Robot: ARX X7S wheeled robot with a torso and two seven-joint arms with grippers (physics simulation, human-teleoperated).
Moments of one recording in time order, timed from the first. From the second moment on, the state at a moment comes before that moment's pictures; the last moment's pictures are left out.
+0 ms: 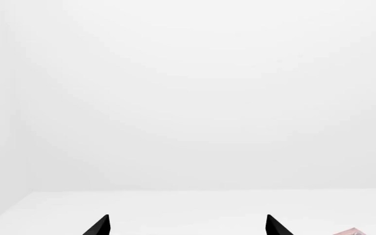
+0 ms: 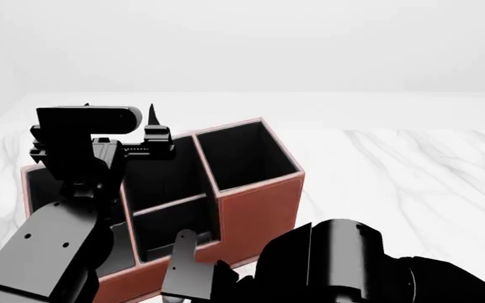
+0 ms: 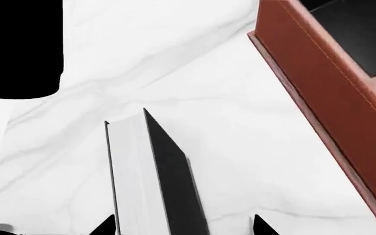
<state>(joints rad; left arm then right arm) -0.56 -0.22 0.06 0.53 -0.29 -0.90 -0.24 1.04 0.30 -1.07 -0.31 1.10 1.27 -0.32</state>
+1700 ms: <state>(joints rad) -0.56 -0.25 0.06 0.53 -0.33 -0.89 -0.27 1.27 0.52 -0.78 -0.43 1.68 1.33 0.19</state>
